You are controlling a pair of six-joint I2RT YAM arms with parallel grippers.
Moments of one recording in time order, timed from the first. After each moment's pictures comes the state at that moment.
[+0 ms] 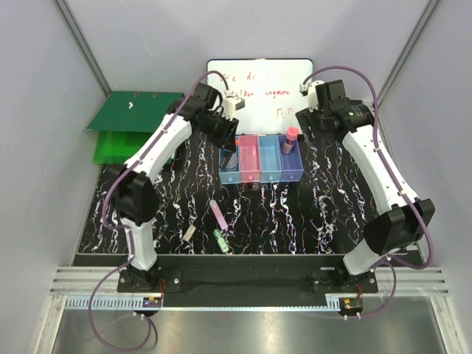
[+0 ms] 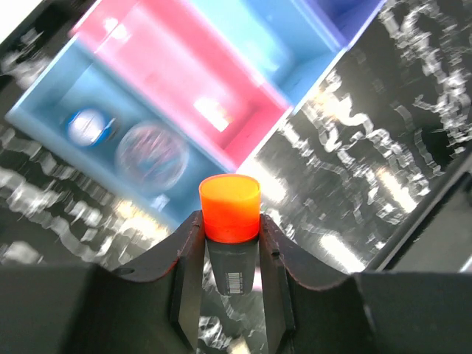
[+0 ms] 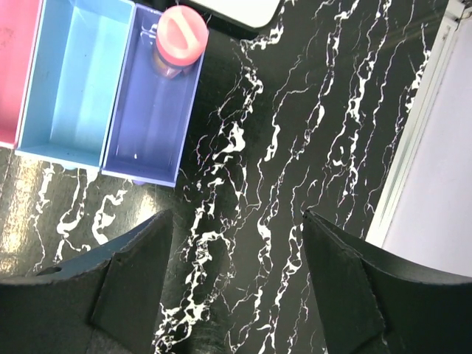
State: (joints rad) left arm -0.43 1.90 1.88 -0.95 0.46 0.13; right arm 0.30 1.60 1.73 -0.96 0.19 -0.18
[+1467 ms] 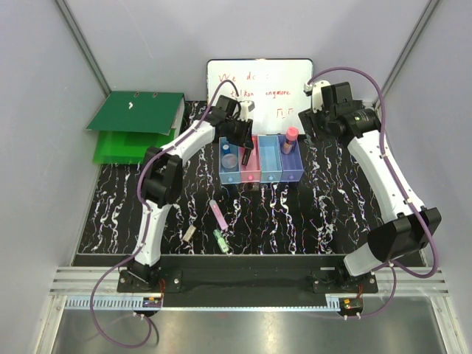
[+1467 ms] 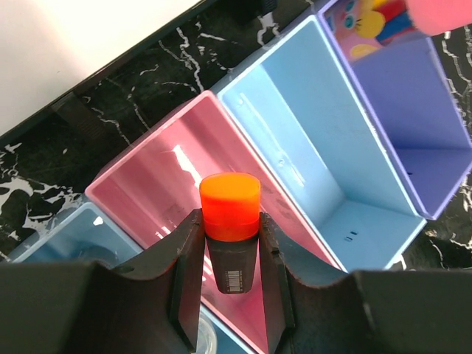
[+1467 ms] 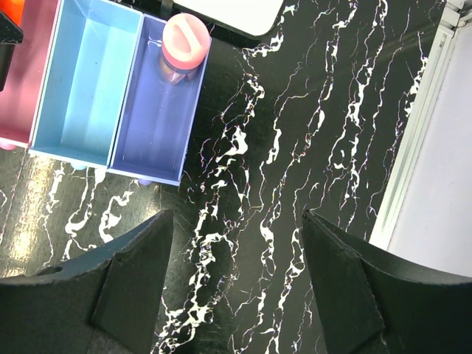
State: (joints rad) left arm -0.46 2.28 1.97 -0.54 0.43 -0.14; right arm 0.29 1.54 1.69 -0.93 0.16 -0.18
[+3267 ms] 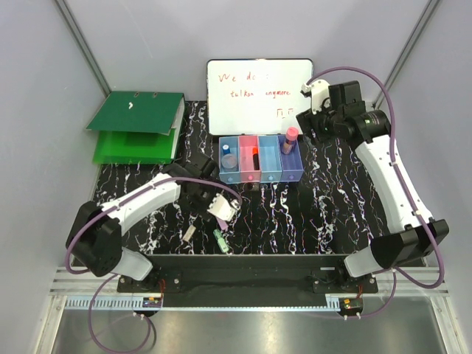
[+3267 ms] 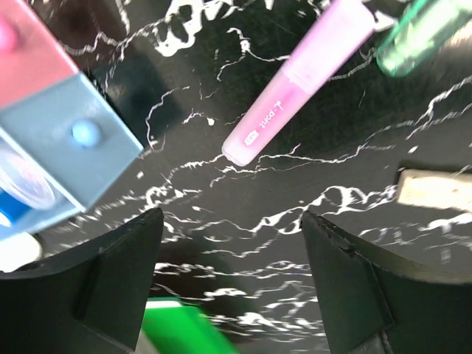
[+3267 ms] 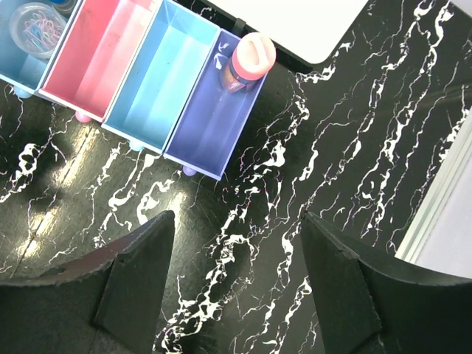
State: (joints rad) left arm -0.62 1.43 1.01 -0.81 0.22 1.46; right arm 0.29 1.48 1.73 -0.99 -0.04 -0.25
